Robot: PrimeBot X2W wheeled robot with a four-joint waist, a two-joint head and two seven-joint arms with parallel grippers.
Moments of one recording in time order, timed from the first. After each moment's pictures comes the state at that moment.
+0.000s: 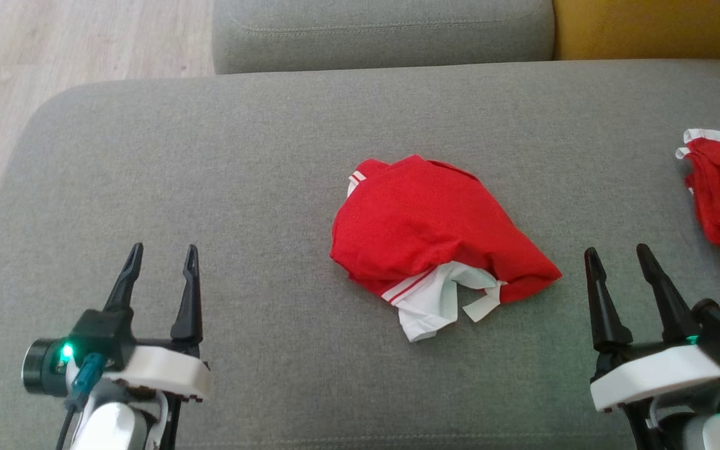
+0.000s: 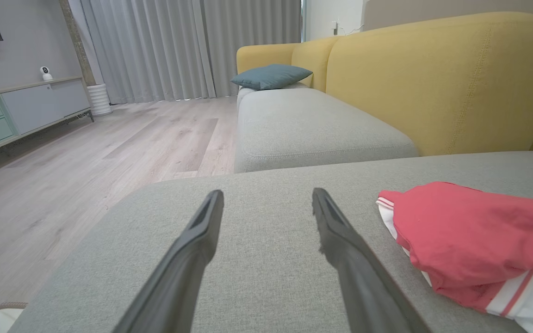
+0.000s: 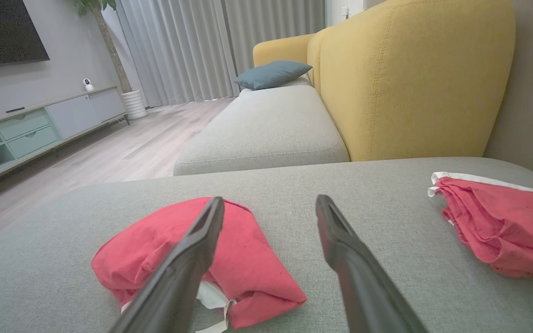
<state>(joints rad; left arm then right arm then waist) -0.04 0.24 -0.28 0.11 -0.22 0.16 -0.25 0.11 -0.05 -0.01 -0.13 0.19 0.12 0.06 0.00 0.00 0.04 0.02</state>
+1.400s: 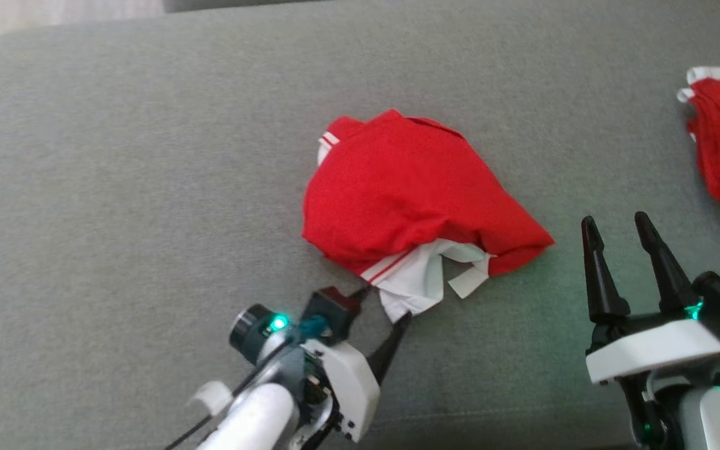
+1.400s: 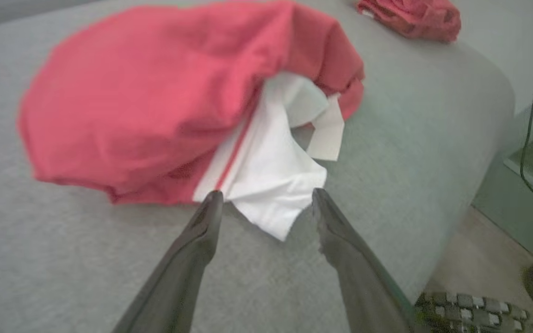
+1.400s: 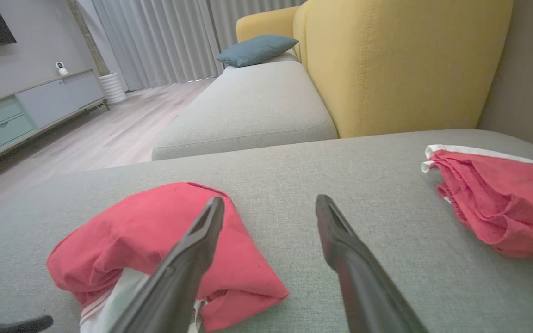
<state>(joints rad) -0.24 0.09 -0.69 0.24 -0.23 -0.05 0.11 0.04 -0.05 0.00 -0.14 0.20 0.12 0.06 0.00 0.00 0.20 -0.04</state>
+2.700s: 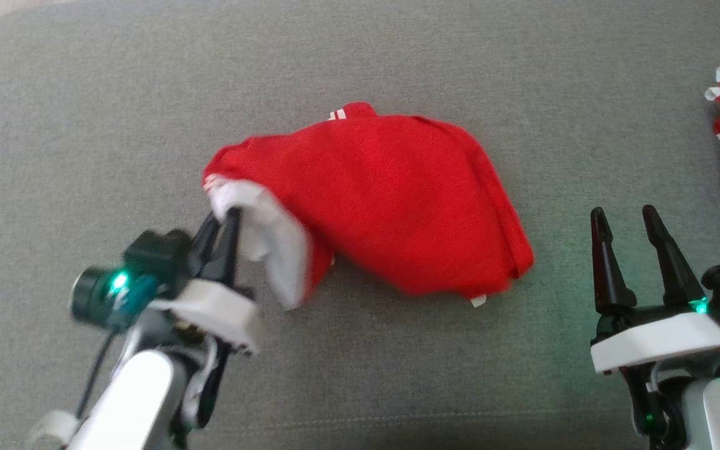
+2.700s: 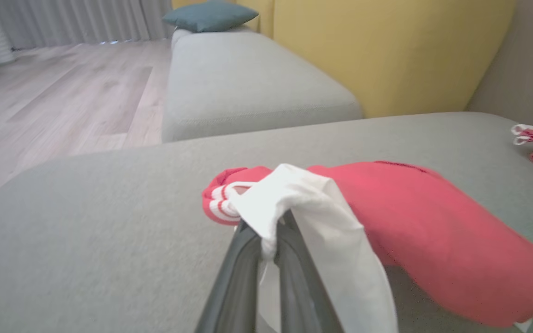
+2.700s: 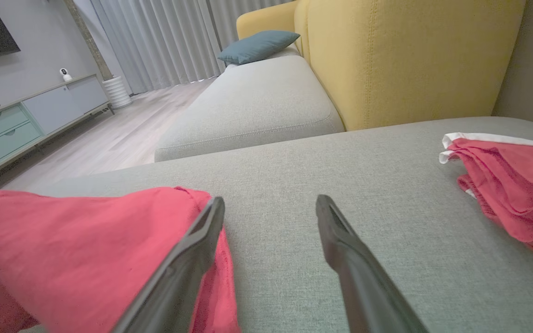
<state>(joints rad) -0.23 0.25 -0.47 -0.04 -0.27 0.21 0.00 0.00 -0.05 -0.01 -0.08 0.24 0.12 0.03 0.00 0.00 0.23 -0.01</state>
